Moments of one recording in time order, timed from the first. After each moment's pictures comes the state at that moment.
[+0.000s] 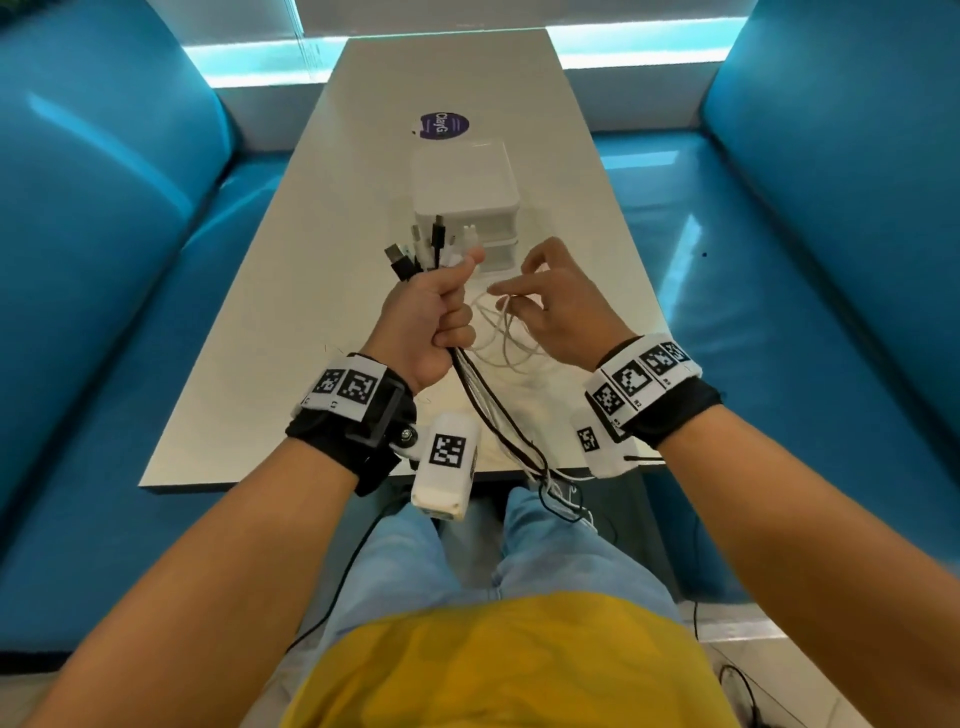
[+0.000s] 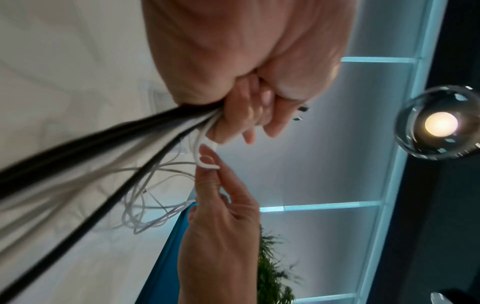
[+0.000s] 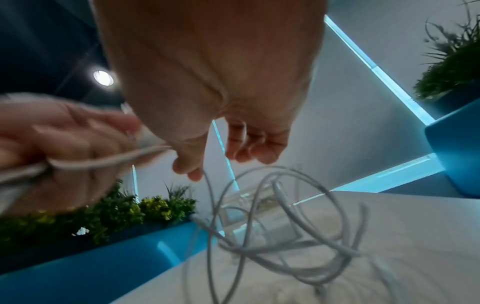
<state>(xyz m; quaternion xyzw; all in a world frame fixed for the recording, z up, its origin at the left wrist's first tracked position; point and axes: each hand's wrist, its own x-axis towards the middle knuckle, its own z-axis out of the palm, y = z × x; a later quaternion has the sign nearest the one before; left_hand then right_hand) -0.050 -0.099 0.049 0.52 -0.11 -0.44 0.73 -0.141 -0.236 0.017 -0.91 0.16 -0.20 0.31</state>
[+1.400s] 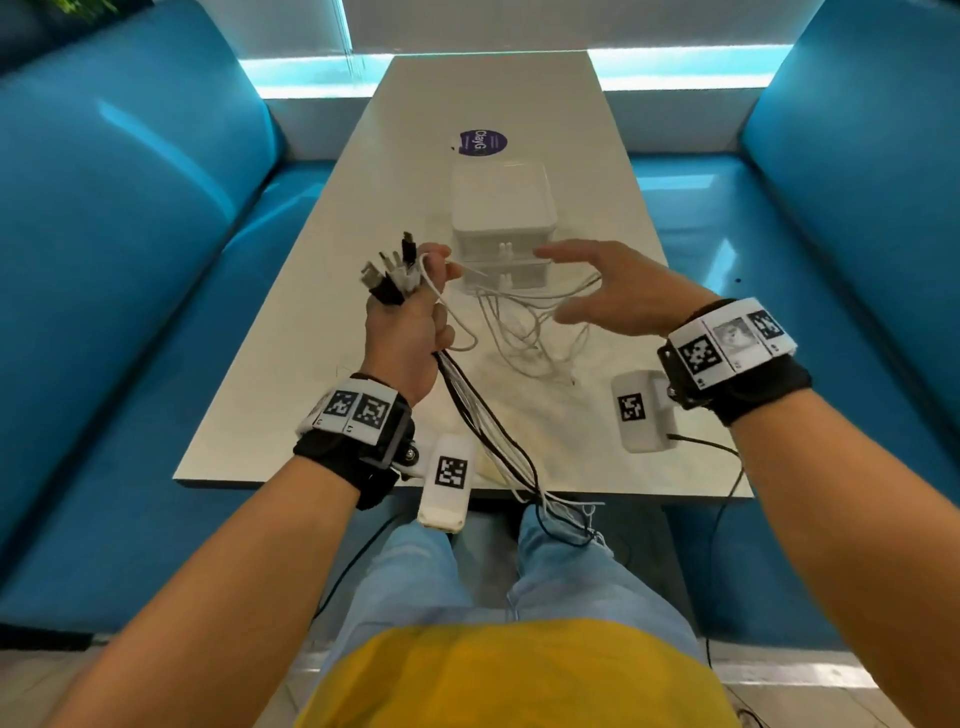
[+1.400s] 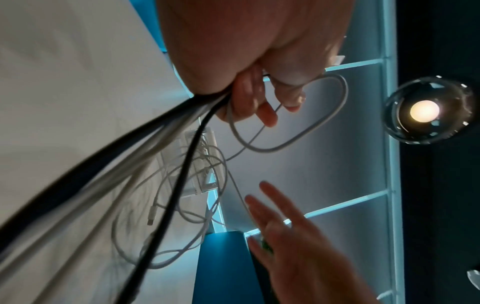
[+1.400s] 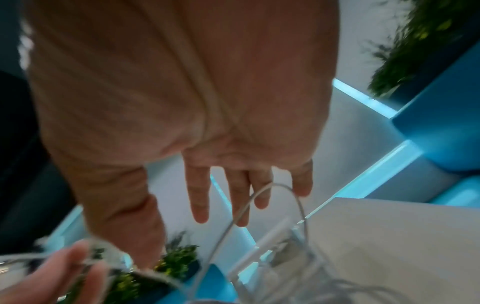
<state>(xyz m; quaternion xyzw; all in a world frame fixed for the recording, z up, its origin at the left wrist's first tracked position) -0.032 -0.080 0.041 0.53 -0.11 -0.24 0.81 -0.143 -0.260 0.075 -0.92 0.18 -0.04 0.34</state>
